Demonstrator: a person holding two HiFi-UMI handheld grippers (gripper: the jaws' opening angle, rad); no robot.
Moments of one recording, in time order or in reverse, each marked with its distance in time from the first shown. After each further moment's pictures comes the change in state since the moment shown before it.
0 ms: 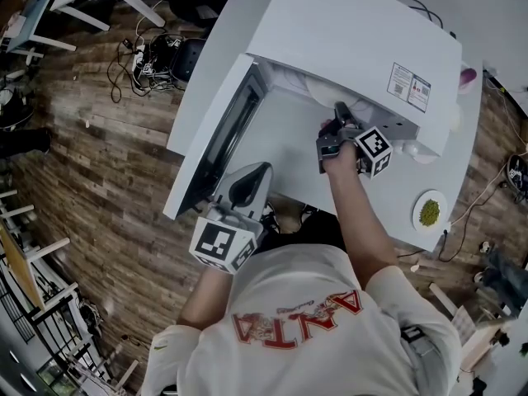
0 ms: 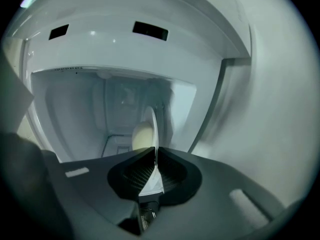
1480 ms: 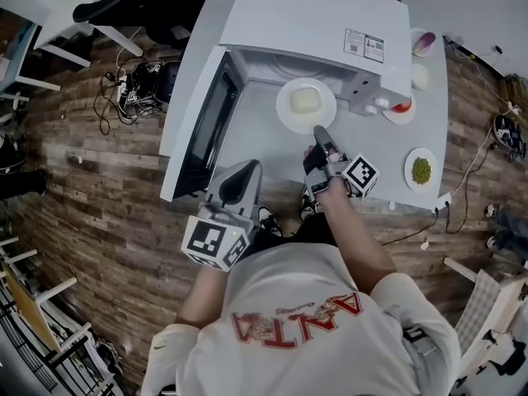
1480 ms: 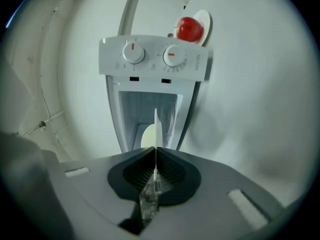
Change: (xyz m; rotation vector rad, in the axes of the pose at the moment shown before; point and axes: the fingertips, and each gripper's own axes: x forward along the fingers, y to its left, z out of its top) left arm -0.052 -0.040 0.000 0.066 -0.034 -0.135; right arm -0.141 0.007 -0.054 -0.036 0.048 0.222
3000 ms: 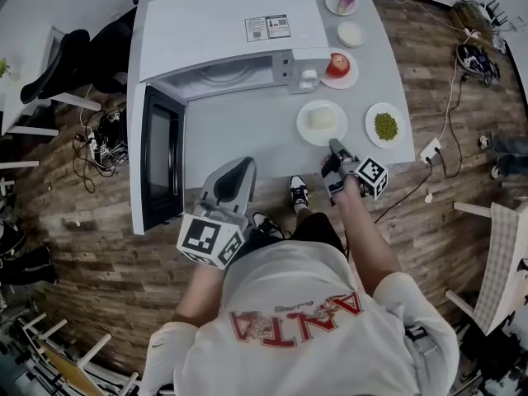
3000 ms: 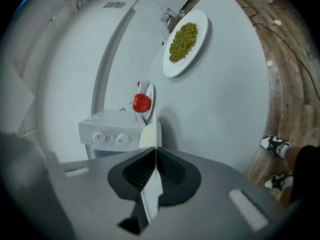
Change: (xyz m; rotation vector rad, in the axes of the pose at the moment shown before) left arm 0.059 -0.094 -0.013 0.080 0.067 -0.286; right arm -0.171 -0.113 0.119 0.085 -0.289 -0.256
